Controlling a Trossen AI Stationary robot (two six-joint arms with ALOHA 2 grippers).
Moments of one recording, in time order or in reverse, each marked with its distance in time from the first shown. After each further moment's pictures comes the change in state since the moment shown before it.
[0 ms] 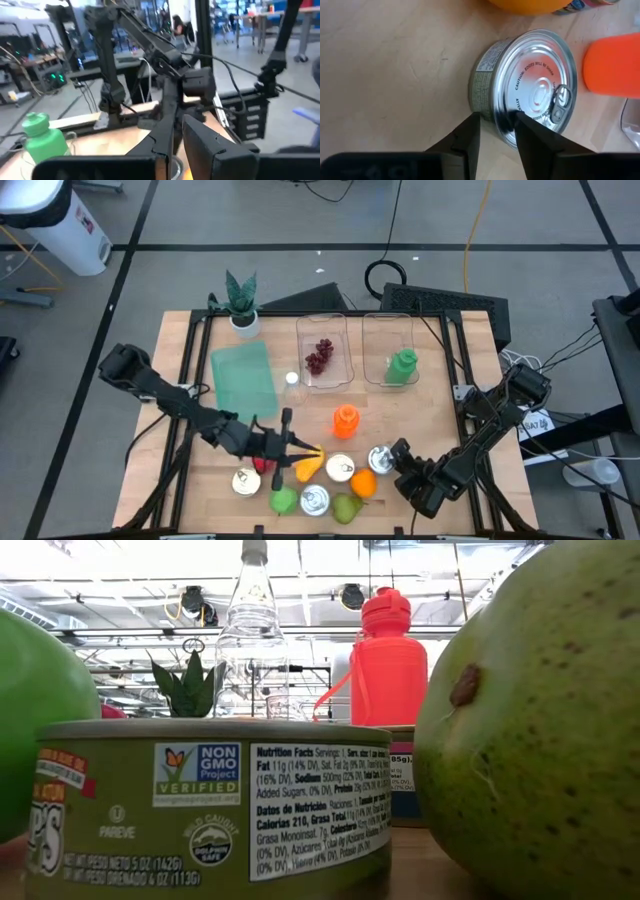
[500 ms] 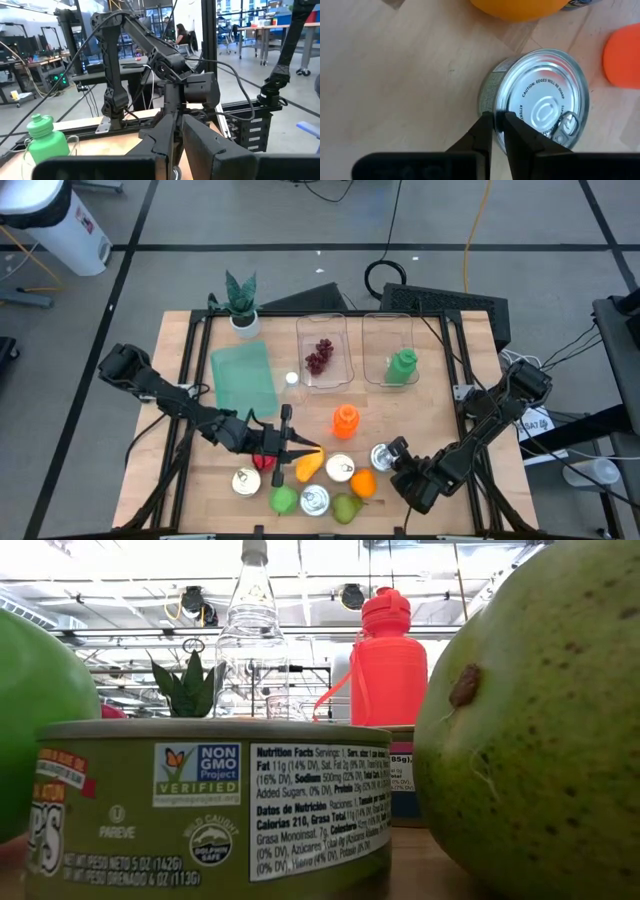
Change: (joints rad) left arm 0.007 -0.002 -0.008 0.038 0.002 -0.029; right arm -0.053 -0.002 -0.029 -0.010 -0.165 0.062
